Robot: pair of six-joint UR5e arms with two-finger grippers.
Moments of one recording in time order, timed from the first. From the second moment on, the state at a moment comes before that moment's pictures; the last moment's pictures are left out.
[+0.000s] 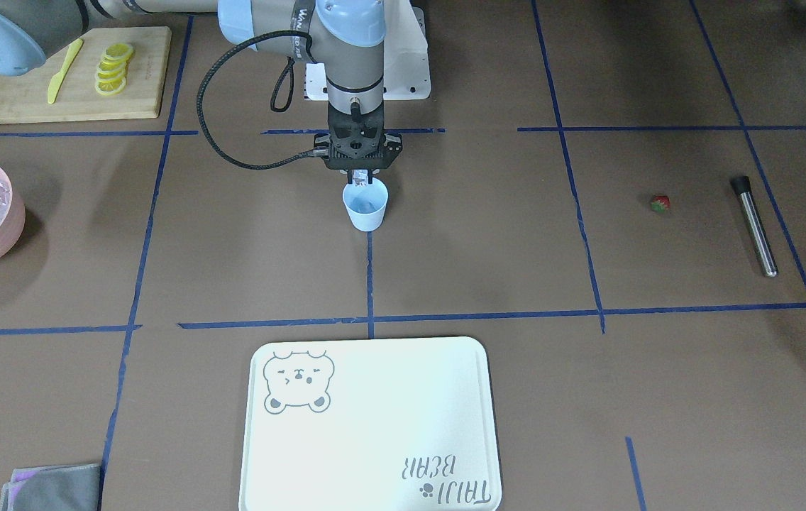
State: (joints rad) left arm -1.51 -1.47 -1.72 -1.46 -2.40 0.08; right arm 0.42 -0.76 1.69 -1.76 1.79 1.28
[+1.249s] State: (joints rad) left arm -1.51 -1.47 -1.72 -1.46 -2.40 0.08; right arm 0.69 -1.08 1.93 -1.75 1.97 0.90
